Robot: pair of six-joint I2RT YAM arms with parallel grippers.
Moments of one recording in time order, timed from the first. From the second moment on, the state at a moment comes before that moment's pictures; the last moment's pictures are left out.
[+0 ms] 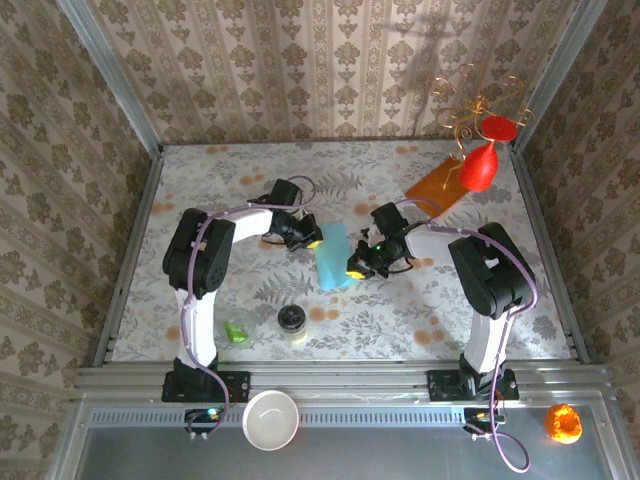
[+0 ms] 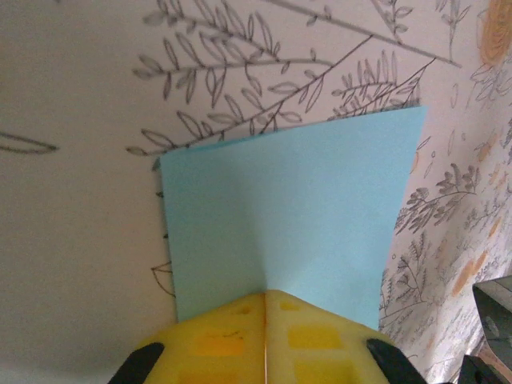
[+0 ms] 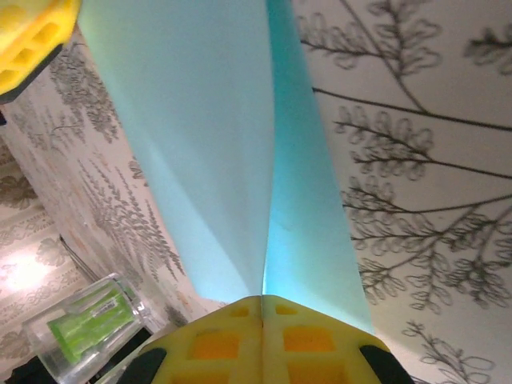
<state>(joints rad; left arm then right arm) -0.48 2.07 1.31 -0.34 0.55 -0.74 0.43 1.86 1.01 -0.31 -0.67 0.77</state>
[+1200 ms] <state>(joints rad) -0.50 2.07 1.31 -0.34 0.55 -0.73 0.50 1.97 1.12 -0.16 -0.60 0.91</state>
